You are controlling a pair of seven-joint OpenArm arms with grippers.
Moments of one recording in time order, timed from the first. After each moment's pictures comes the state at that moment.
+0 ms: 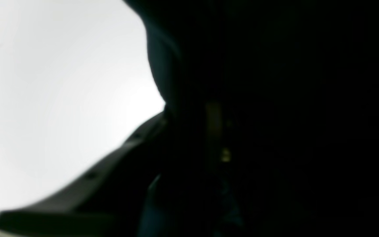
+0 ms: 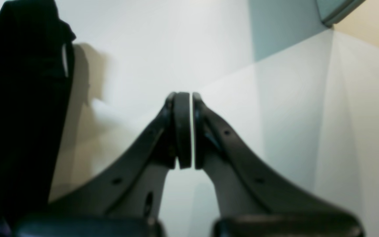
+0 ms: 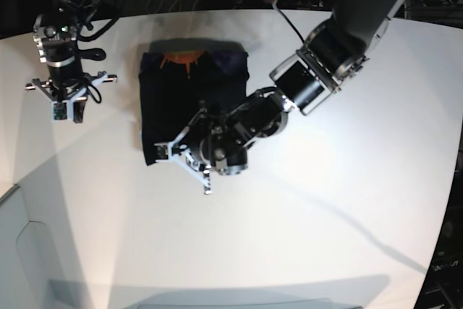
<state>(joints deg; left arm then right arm) -31.4 -2.2 52.4 63.4 -2.5 -37.9 47.5 -13.5 -9.9 38.5 112.3 -9.0 39.7 -30.2</state>
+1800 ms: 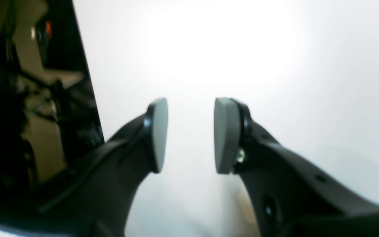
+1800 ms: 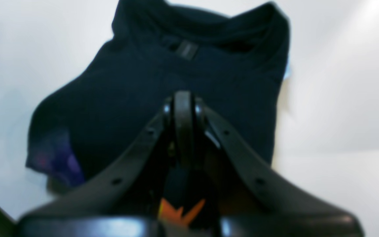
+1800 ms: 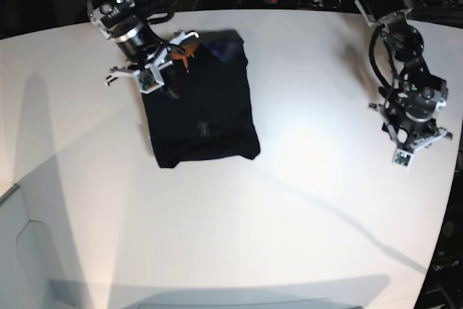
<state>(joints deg) 0.3 -13.8 -29.0 104.7 9.5 -39.3 57.8 -29.3 -9.6 10.1 112.8 -8.8 39.7 -18.4</state>
